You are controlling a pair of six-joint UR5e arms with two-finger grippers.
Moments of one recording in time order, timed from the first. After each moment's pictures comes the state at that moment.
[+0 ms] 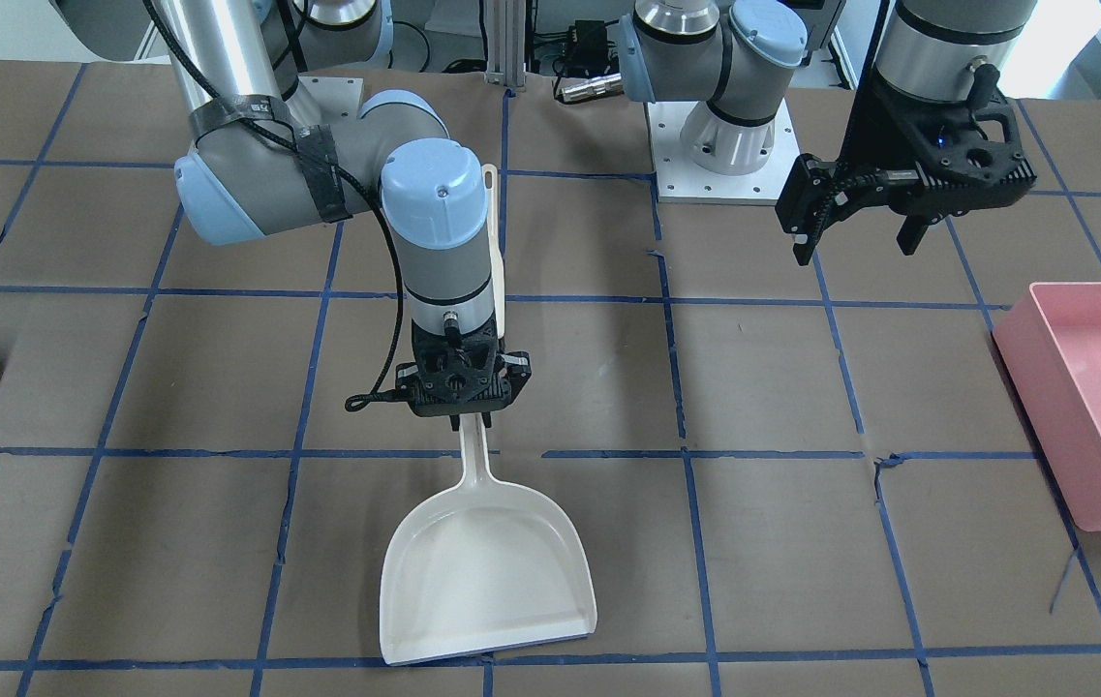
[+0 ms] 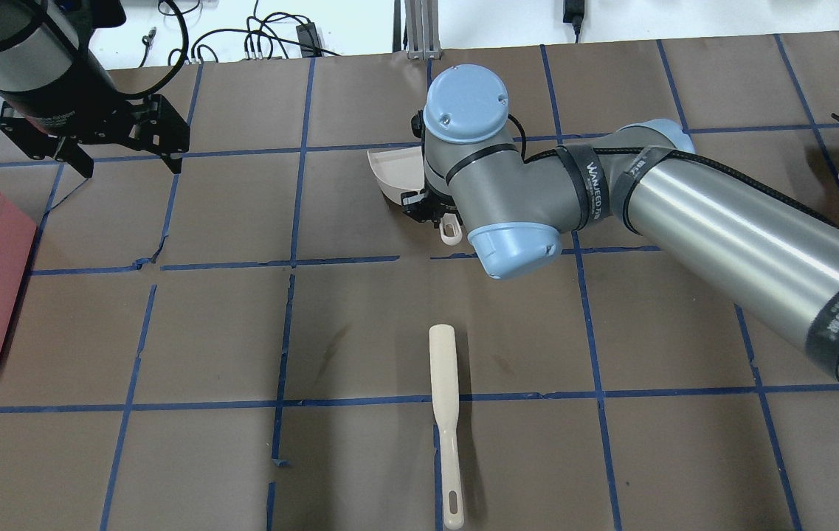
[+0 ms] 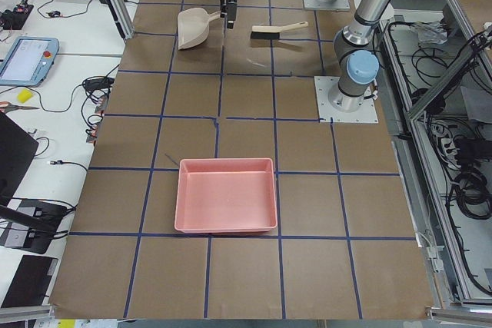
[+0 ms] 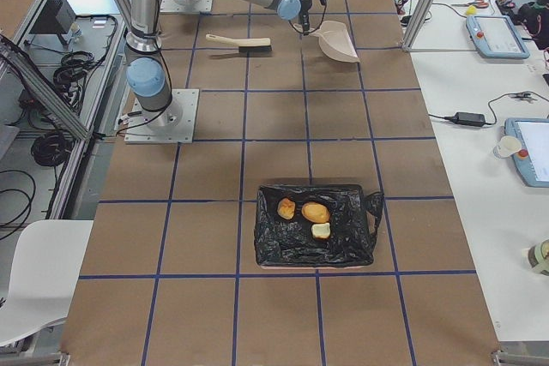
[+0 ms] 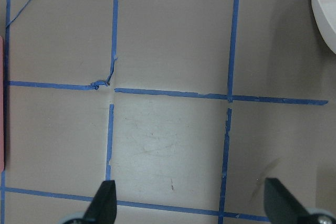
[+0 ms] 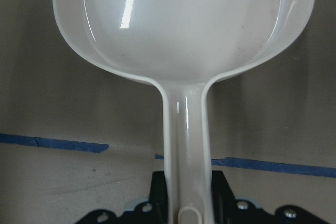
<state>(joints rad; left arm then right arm) -1.49 -1.52 -1.60 -1.49 1.67 0.02 1.92 -1.20 1.73 -2.29 -1.58 0.26</state>
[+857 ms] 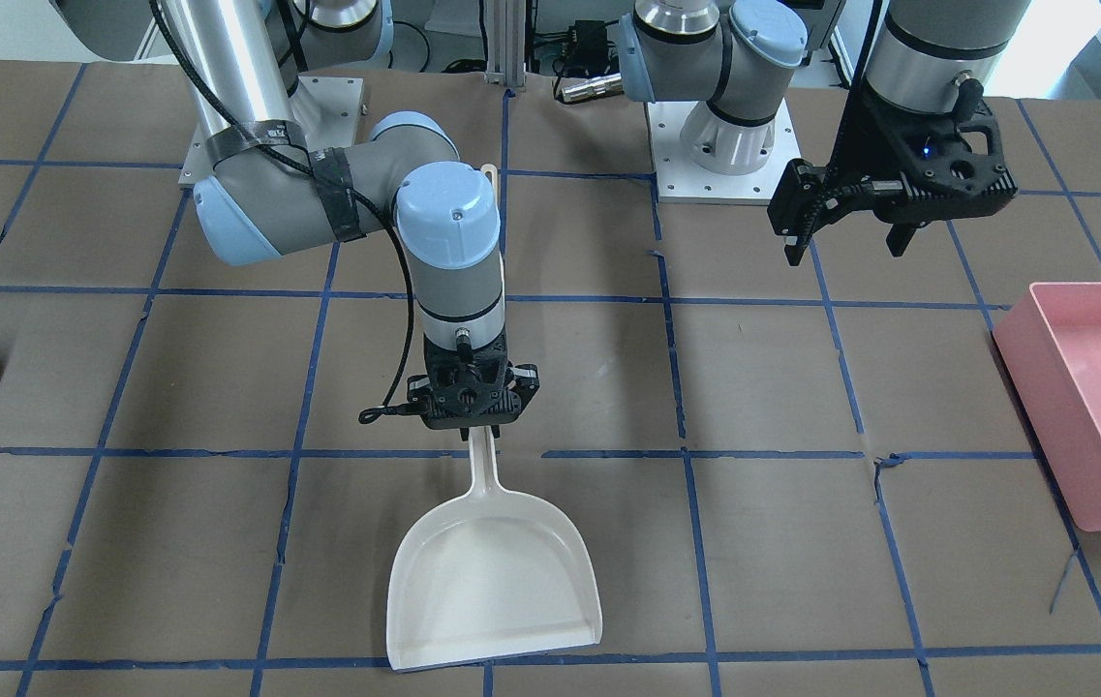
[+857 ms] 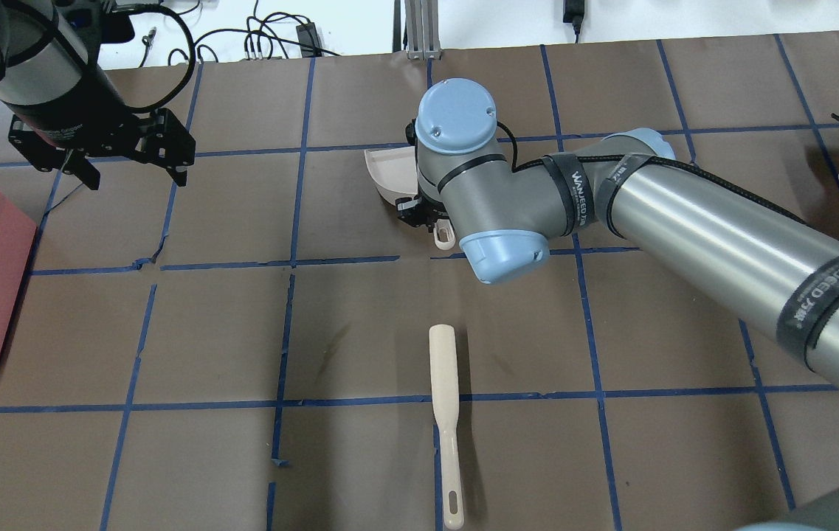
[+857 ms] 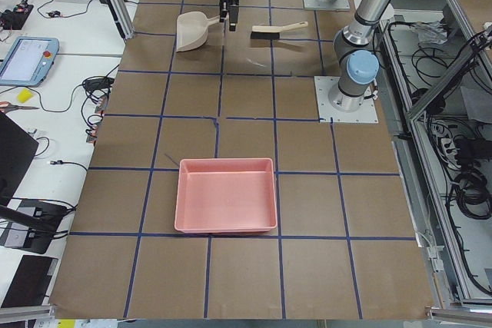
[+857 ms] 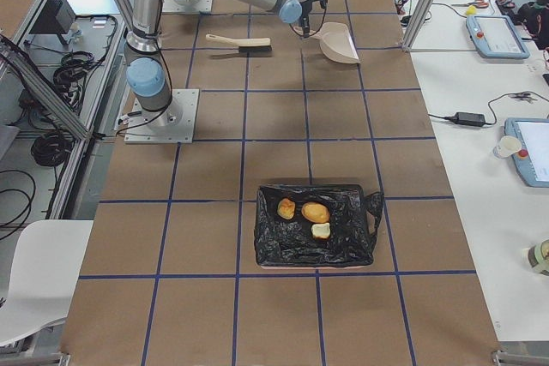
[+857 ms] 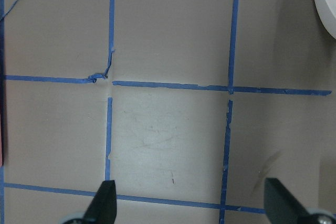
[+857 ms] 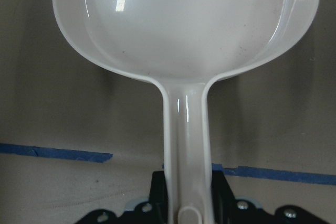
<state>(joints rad) -1.49 -1.52 -1.63 -1.49 1.67 0.02 1.94 -1.16 1.73 -2.33 -1.58 0.27</state>
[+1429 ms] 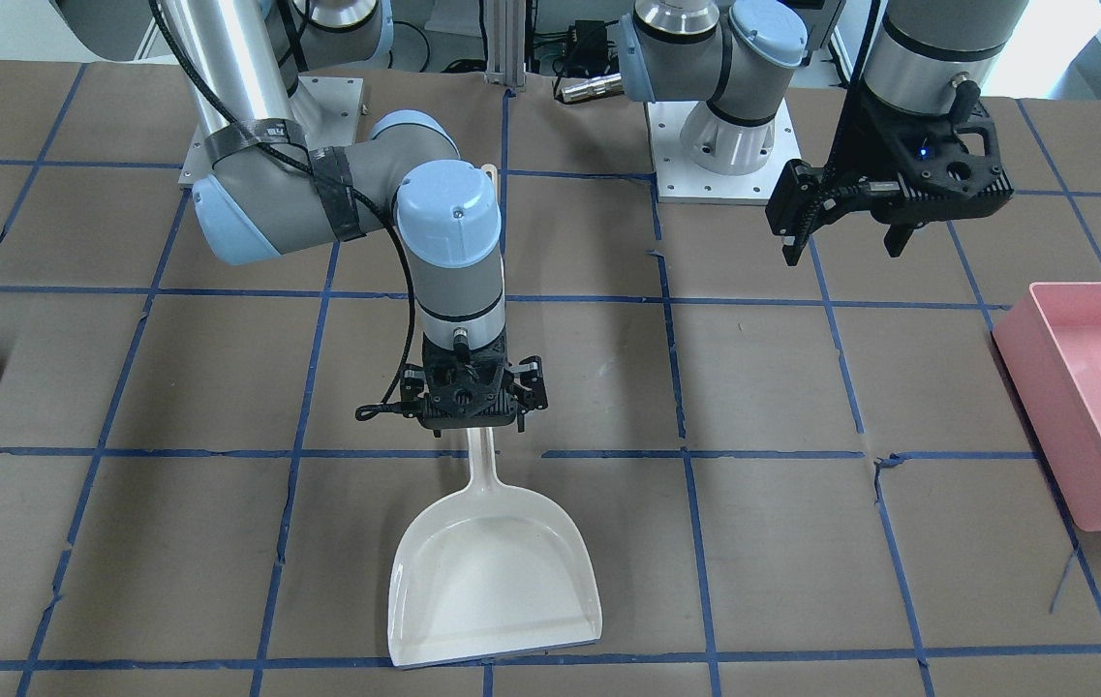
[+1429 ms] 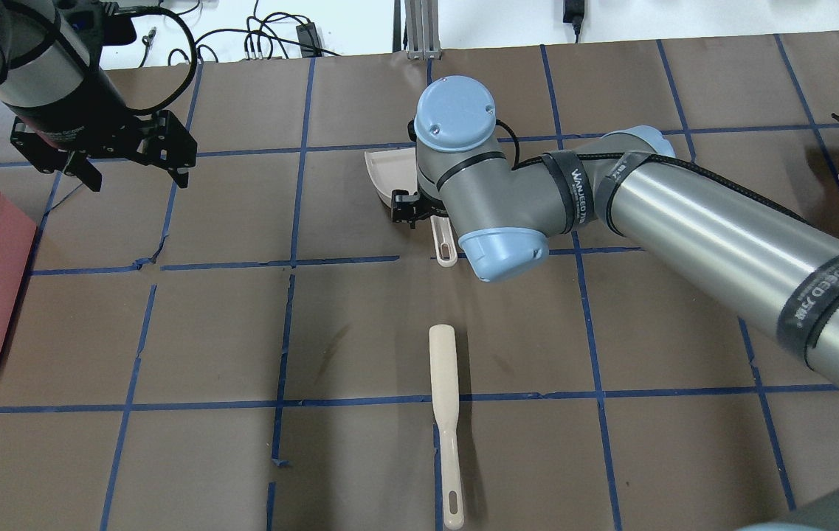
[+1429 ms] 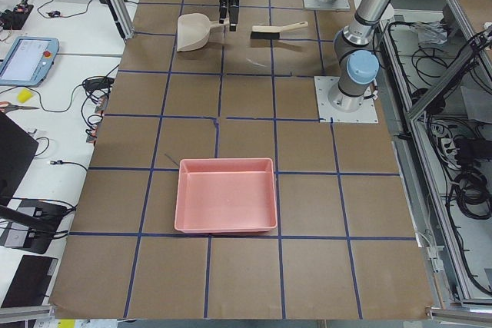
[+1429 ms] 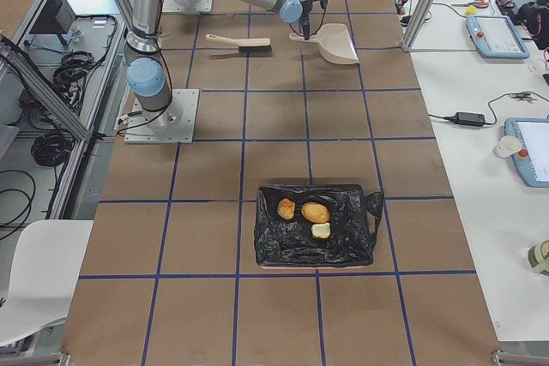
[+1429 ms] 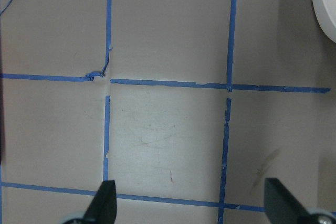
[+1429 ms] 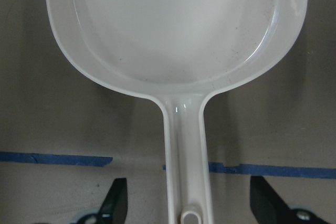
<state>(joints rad) -1.49 -1.52 -1.63 -1.49 1.67 0.02 1.93 -1.16 1.71 -2.32 -1.59 0.32</state>
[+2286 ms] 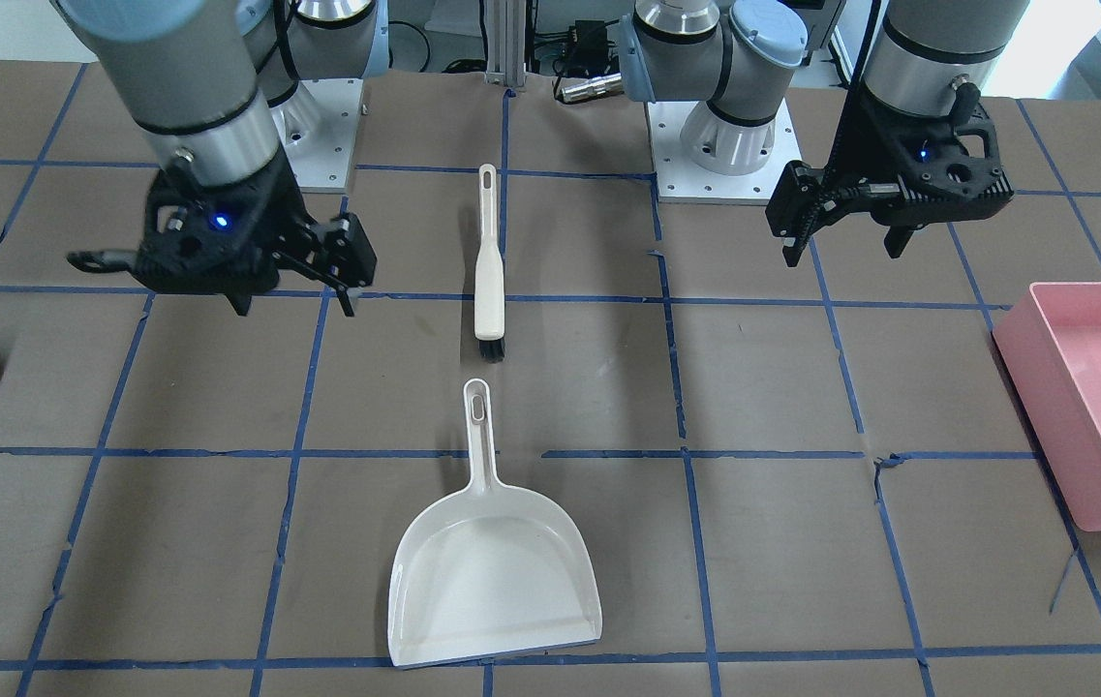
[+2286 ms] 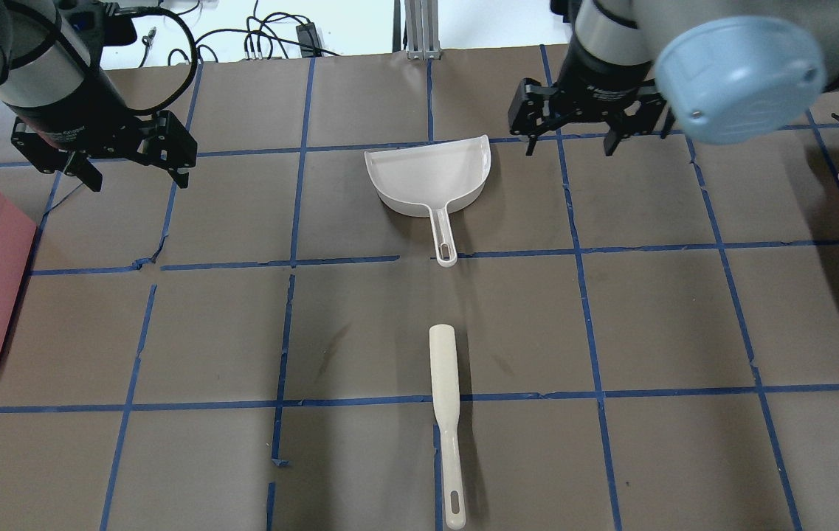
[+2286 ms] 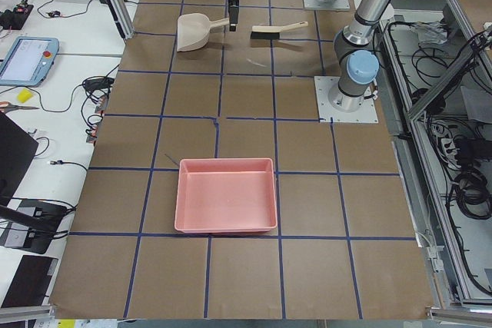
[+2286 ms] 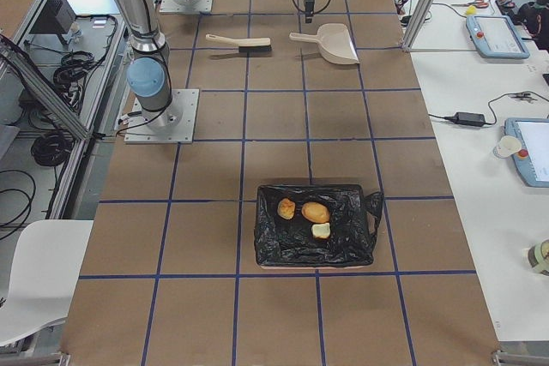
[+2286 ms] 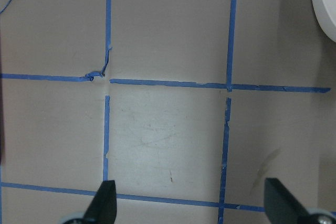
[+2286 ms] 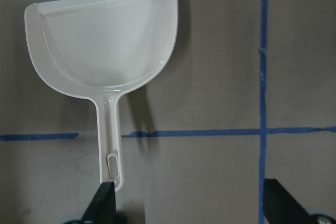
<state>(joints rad) -1.49 -1.52 -1.63 -1.49 1.67 0.02 1.65 -1.51 1.54 -1.67 -1.52 0.11</state>
